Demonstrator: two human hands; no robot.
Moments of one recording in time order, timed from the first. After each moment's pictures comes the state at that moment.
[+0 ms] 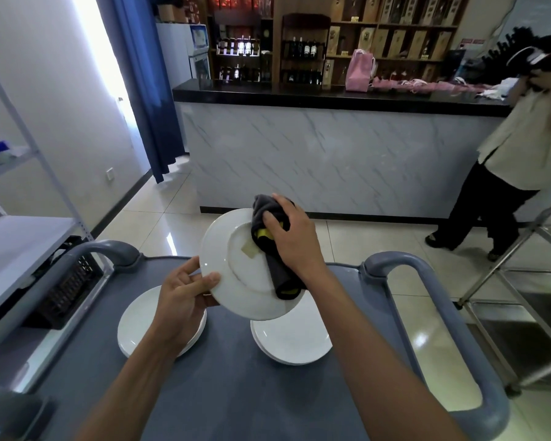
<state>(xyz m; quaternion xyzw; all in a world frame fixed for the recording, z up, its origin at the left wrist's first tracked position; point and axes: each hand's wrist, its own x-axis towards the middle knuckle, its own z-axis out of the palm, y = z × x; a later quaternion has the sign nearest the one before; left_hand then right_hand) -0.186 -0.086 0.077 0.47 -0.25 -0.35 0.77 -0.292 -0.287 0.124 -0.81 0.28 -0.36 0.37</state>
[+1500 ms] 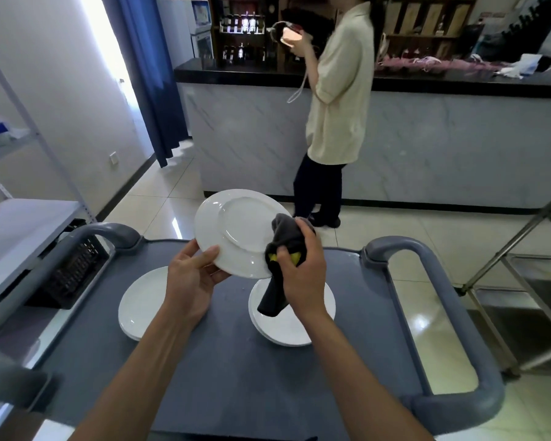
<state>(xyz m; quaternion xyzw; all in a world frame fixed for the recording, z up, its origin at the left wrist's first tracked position) -0.199 -0.110 0.074 0.45 -0.14 -0.35 0.81 -0.338 -0.241 0.057 -0.68 0.31 -0.46 0.48</state>
